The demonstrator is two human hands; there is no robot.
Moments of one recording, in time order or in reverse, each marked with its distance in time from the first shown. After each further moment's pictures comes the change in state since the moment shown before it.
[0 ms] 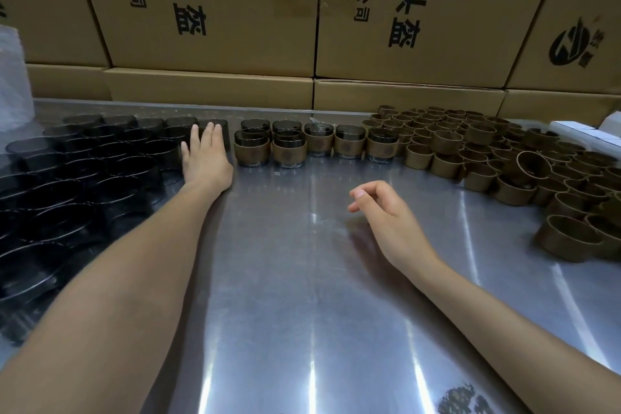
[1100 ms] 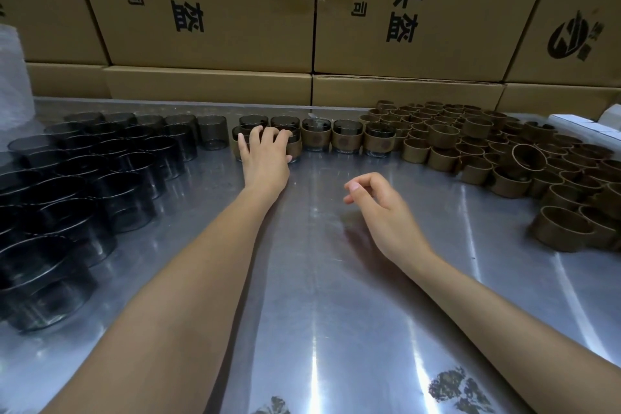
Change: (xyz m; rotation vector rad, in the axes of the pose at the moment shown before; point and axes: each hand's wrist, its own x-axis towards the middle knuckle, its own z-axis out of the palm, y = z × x) left_hand -0.035 0.086 0.011 -0.052 0.094 0.225; right_hand -0.003 -0.002 0.002 0.017 0.005 -0.049
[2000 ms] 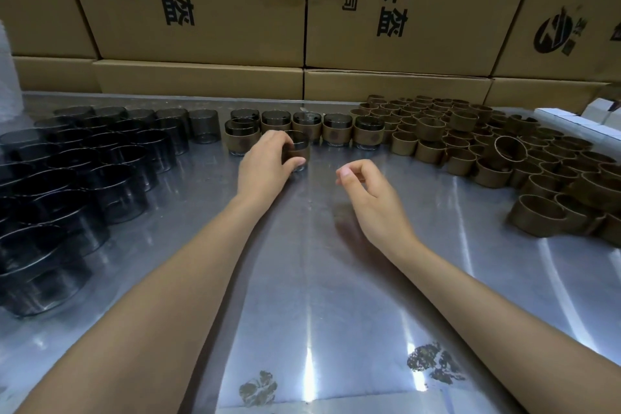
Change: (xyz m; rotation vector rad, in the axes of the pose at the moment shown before) left_hand -0.034 0.018 -0.027 -0.321 0.024 0.053; right_hand 0.000 0.002 0.000 -0.017 0.059 -0.057
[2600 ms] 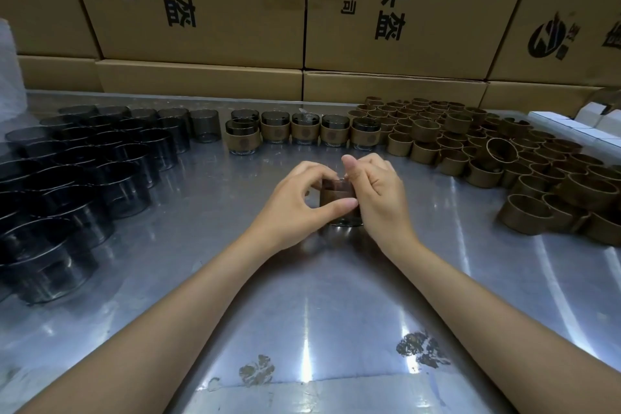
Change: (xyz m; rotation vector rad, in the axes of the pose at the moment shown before) left_hand -0.074 0.056 -0.034 -0.533 -0.287 0.119; right_hand -0.004 -0.015 -0.006 0.205 0.010 0.029
